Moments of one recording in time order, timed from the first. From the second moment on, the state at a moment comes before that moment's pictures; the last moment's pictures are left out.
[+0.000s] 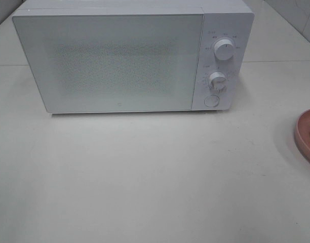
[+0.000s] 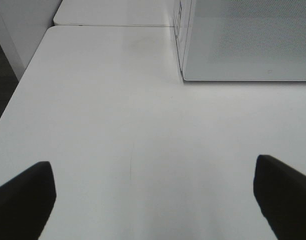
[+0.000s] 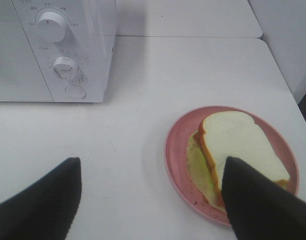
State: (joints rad) left arm 0.00 0.00 -0.50 -0.05 1.04 0.01; right arm 0.05 0.43 -0.54 -0.09 0.65 0.09
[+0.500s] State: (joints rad) left arm 0.00 0.00 -0.50 -0.05 1.04 0.01; right arm 0.05 0.69 -0.54 -0.09 0.38 0.09
